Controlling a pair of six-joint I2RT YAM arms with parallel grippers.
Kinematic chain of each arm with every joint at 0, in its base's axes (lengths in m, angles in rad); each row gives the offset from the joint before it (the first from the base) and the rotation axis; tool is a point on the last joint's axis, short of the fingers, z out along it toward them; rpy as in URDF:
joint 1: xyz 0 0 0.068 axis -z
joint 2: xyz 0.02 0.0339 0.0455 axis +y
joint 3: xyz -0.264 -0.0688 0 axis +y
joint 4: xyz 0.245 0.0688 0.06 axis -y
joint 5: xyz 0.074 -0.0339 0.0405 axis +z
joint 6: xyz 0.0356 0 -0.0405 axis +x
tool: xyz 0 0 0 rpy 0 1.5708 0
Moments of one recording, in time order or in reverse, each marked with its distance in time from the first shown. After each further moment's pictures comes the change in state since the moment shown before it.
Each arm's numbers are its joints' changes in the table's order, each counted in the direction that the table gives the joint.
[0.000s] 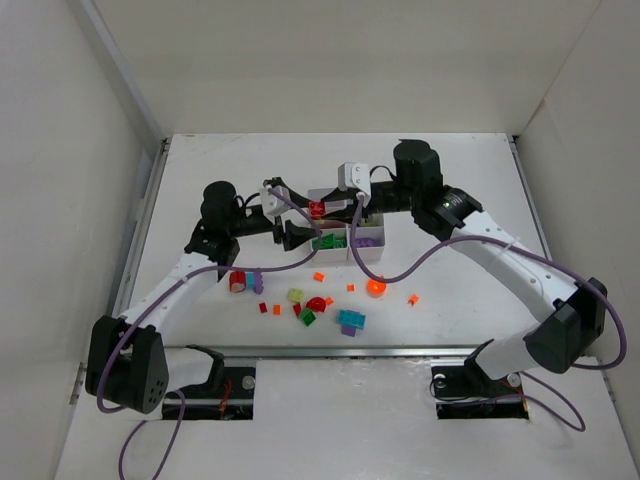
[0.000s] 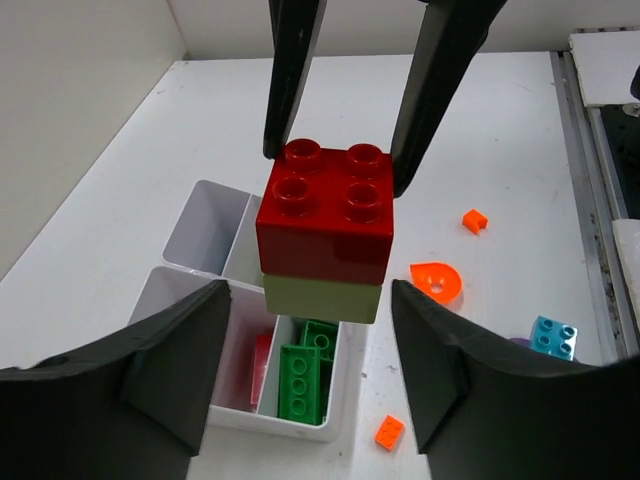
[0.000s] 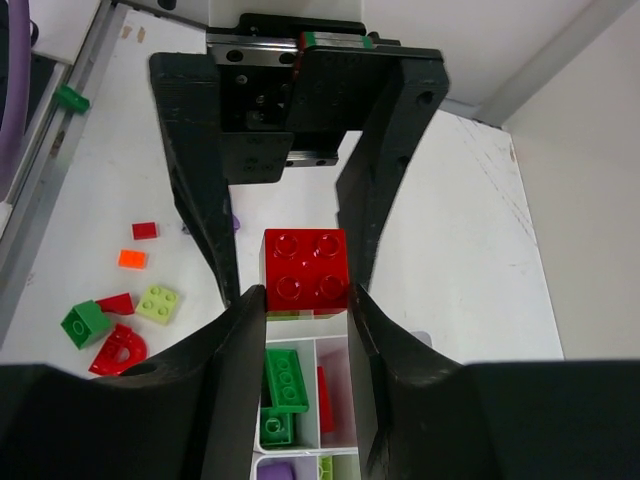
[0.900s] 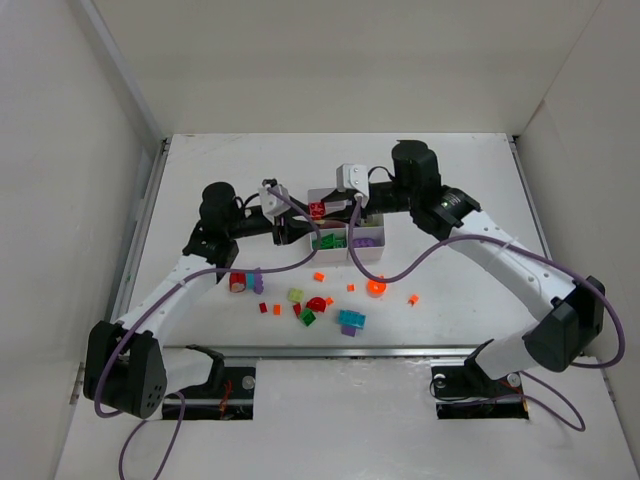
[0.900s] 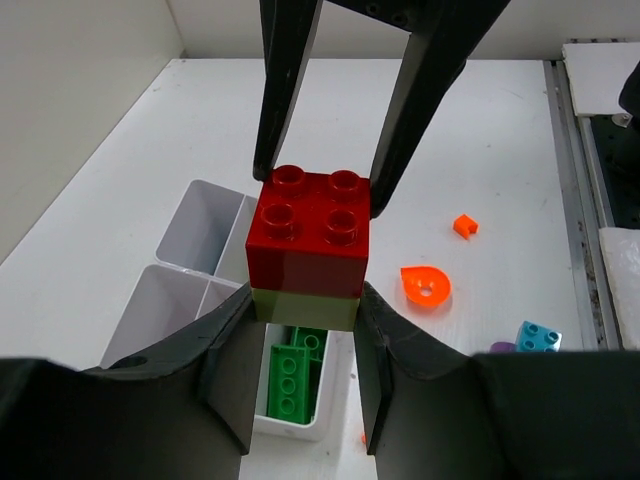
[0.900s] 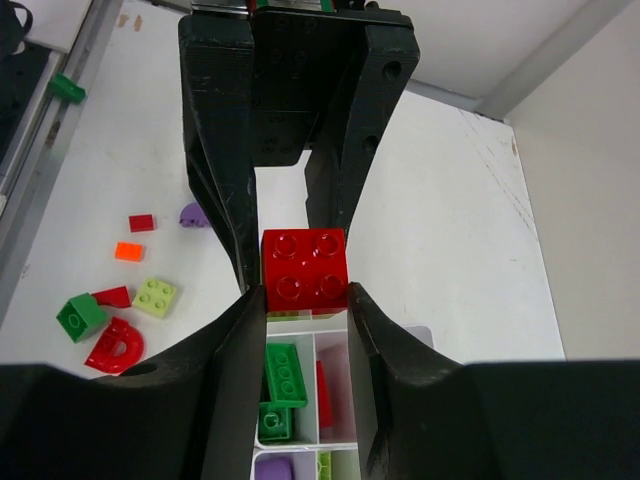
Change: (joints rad) left arm 0.000 -0.026 0.000 -0.022 0.010 -0.027; right arm 0.000 0.007 0.002 -0.011 -0.004 -0.017
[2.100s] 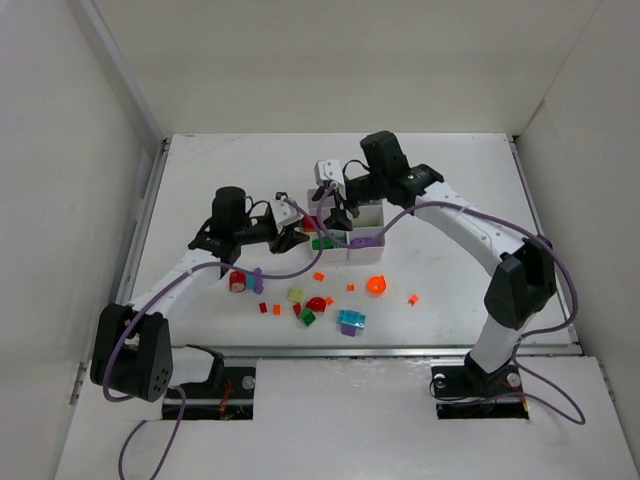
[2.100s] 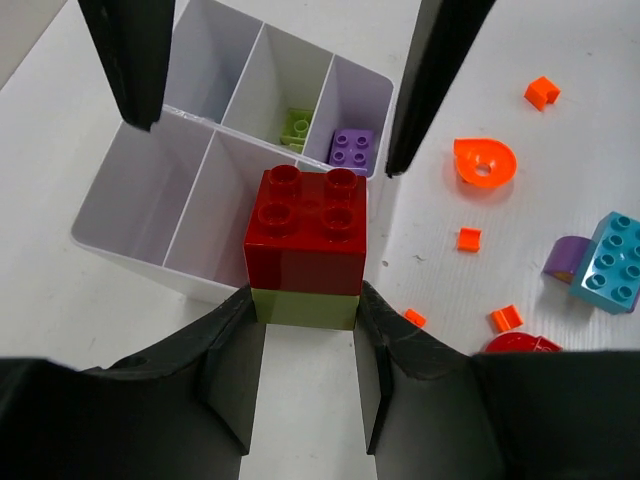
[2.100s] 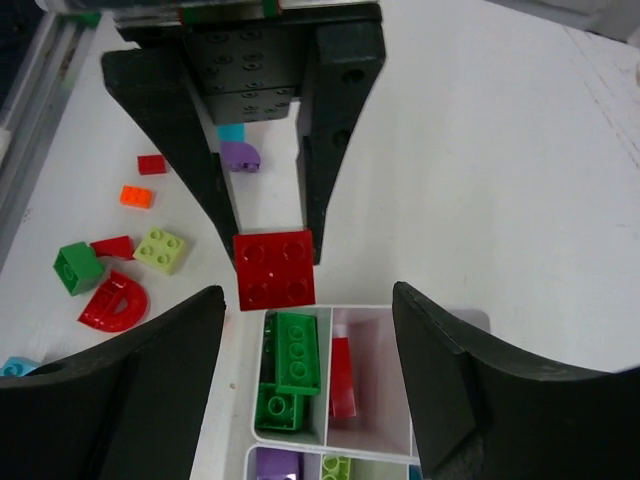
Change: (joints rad) left arm -0.023 0.076 0.025 -0.278 0.143 0.309; right arm 0.039 0.286 -0.196 -0.217 0.062 -0.128
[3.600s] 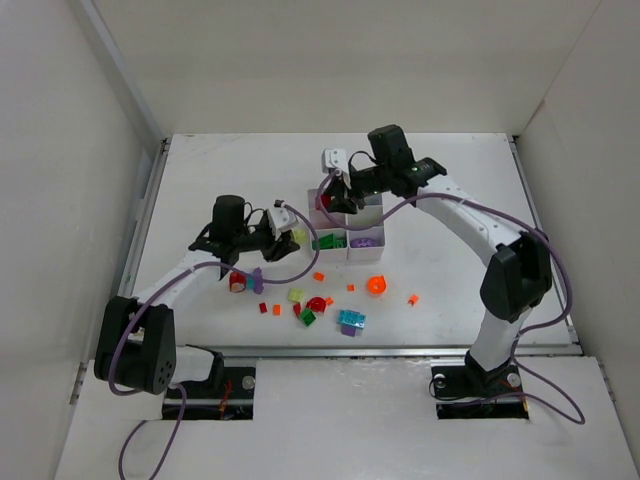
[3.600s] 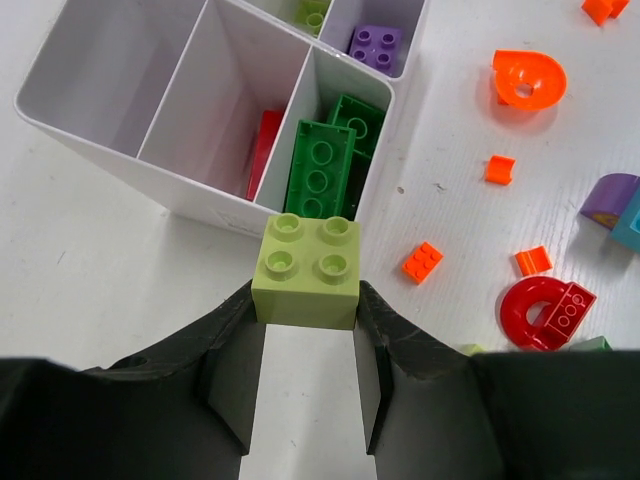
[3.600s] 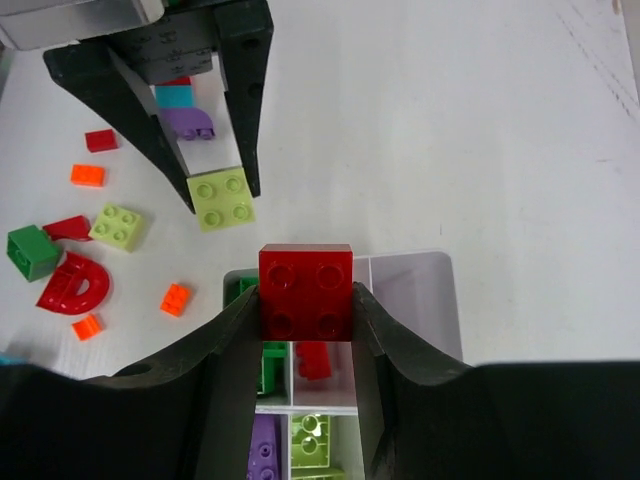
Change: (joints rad) left arm -0.040 0.044 0.044 -0.072 0.074 0.075; right arm 0.066 0.066 -0.066 -0.045 -0.018 0.009
